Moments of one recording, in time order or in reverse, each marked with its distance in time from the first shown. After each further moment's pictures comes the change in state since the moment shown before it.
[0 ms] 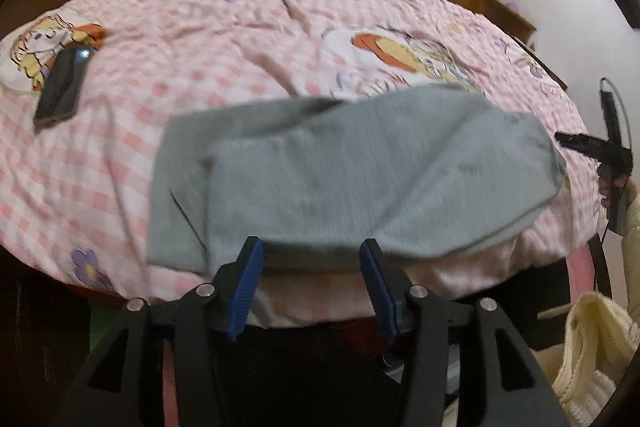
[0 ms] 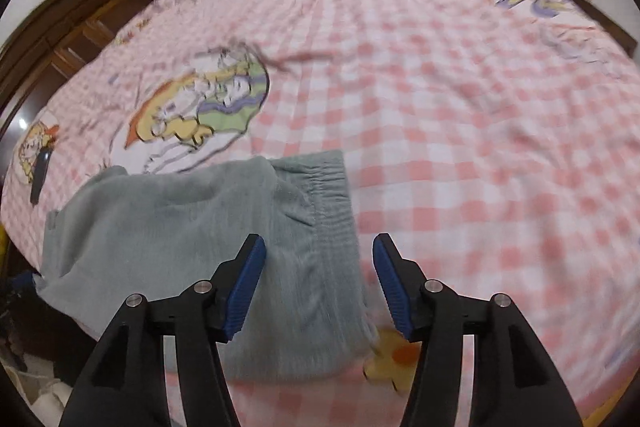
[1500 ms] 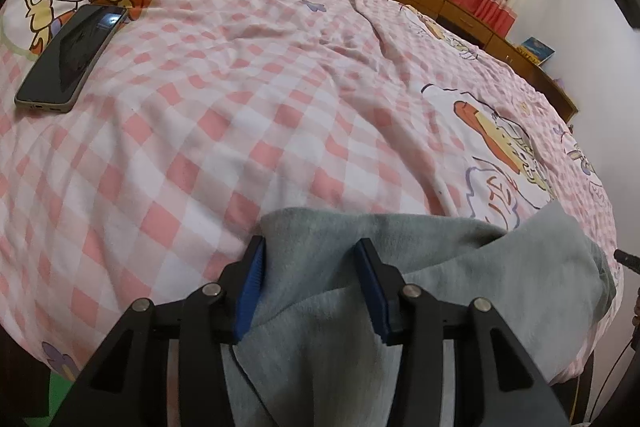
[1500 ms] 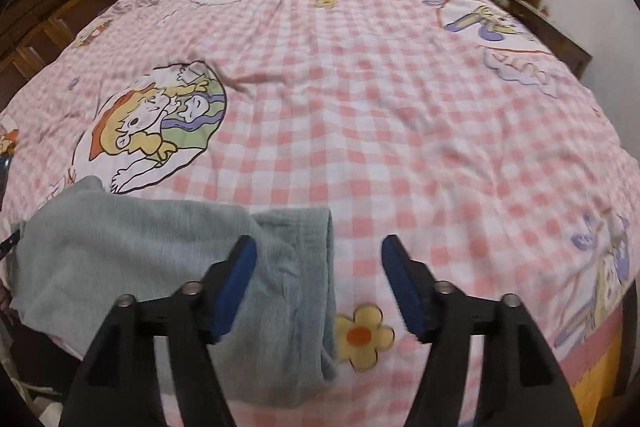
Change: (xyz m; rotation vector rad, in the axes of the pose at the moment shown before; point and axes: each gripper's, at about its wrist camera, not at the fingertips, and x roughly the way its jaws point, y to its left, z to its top) left arm 0.094 0.093 0.062 -0.244 -0.105 0.021; right arm -0.043 0.007 0.001 0.008 -0.037 -0.212
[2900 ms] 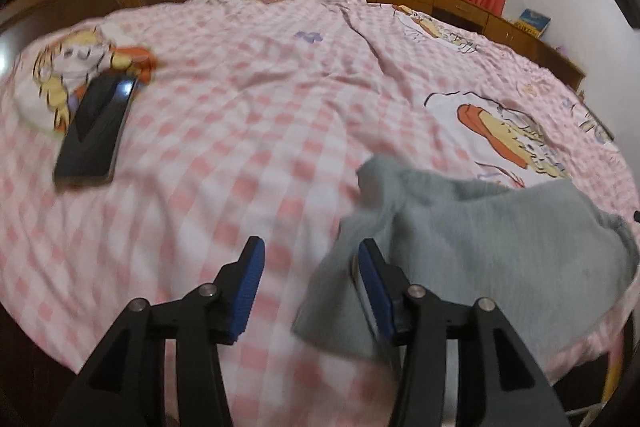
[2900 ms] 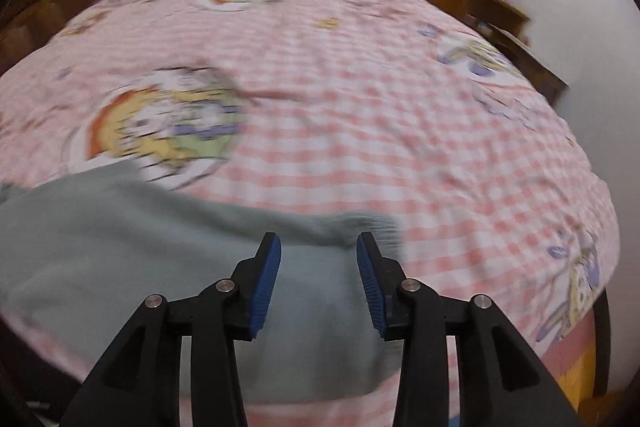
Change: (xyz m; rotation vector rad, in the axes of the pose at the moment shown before) left arm -0.033 -0.005 0.019 0.137 -0.043 0.094; right arm -0.026 0.075 -0.001 -0.067 -0.068 -0.133
